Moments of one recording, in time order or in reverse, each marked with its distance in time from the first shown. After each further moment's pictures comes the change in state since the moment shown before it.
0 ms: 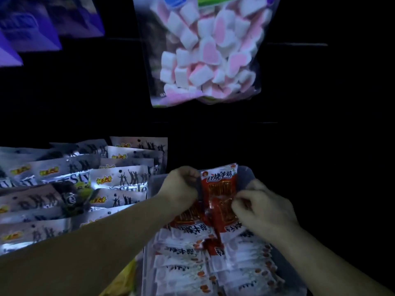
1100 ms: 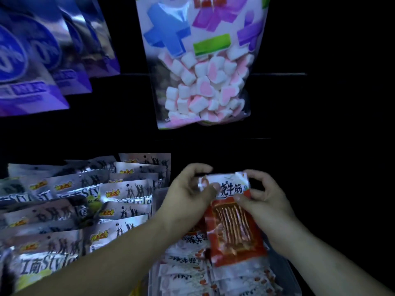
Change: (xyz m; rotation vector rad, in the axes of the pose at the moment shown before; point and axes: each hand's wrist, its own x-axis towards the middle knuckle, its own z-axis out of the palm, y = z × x) left_hand -0.055 0.066 -0.021 -0.377 -0.004 0.209; right_hand -0.010 -0.020 -0.024 1.074 0.145 0.074
